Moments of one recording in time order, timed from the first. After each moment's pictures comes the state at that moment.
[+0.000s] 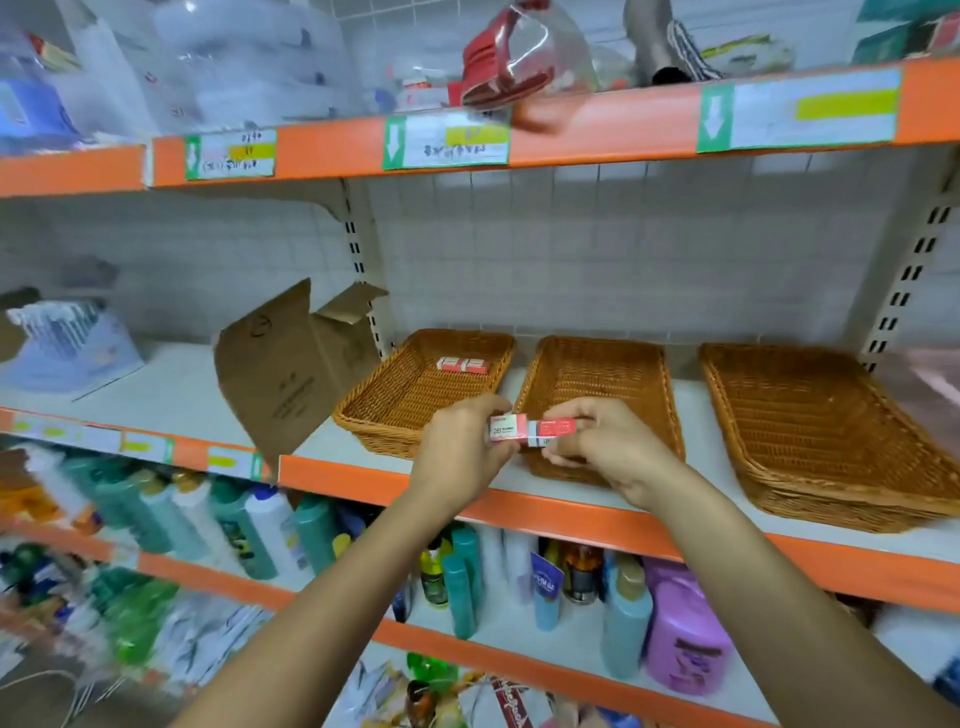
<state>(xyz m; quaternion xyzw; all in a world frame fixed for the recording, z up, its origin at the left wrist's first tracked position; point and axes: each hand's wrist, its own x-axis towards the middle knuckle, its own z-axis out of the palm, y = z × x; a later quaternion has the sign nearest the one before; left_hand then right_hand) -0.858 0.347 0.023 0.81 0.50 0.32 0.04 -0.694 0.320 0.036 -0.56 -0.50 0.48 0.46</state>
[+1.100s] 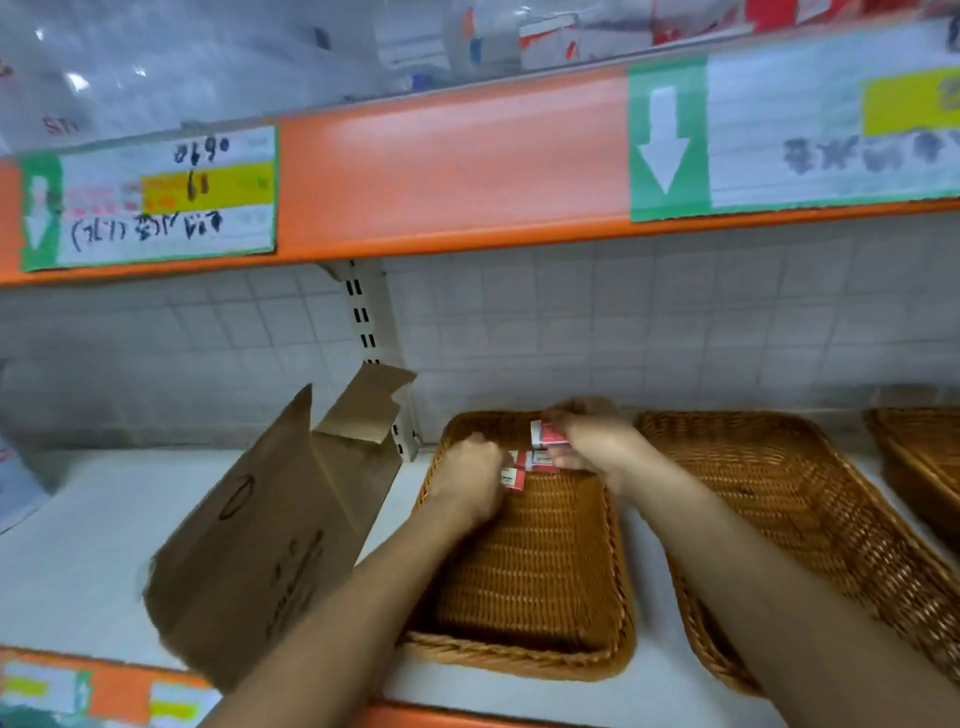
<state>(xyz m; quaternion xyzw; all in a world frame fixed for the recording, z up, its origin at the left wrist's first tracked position) -0.917 0.609 0.008 0.85 0.52 0.07 0.00 -0.778 0.576 0.033 -0.65 -0.40 0.43 0.48</state>
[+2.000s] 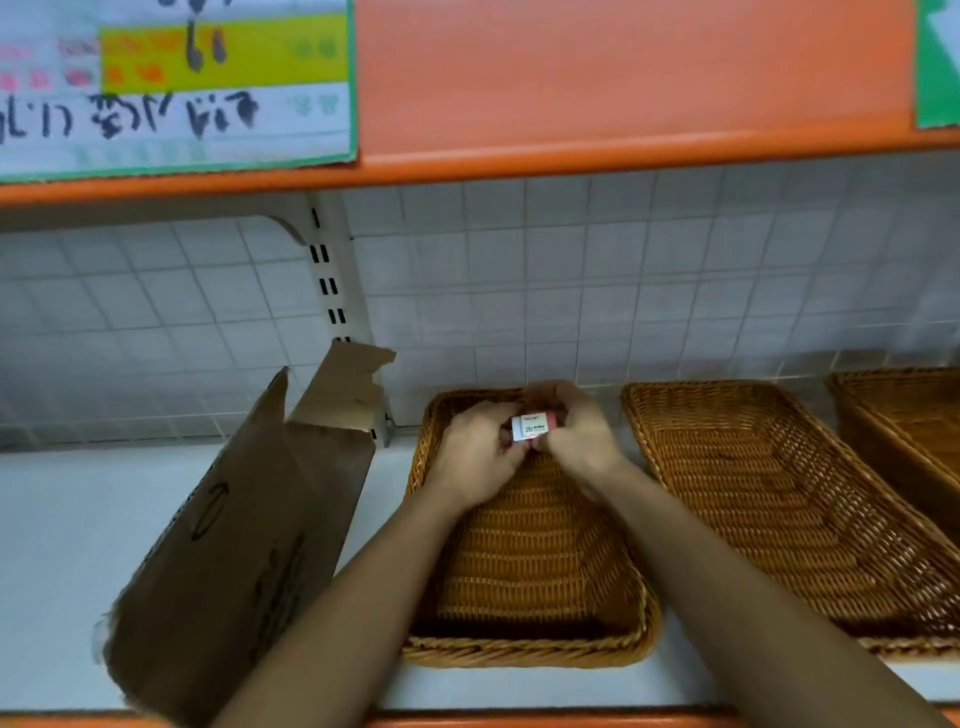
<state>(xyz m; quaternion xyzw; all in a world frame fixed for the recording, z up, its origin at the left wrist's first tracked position) -0.917 0.632 -0.009 0.88 0.36 0.28 0.14 -0.796 0.582 0.000 -0.64 -0.48 0.27 0.54</state>
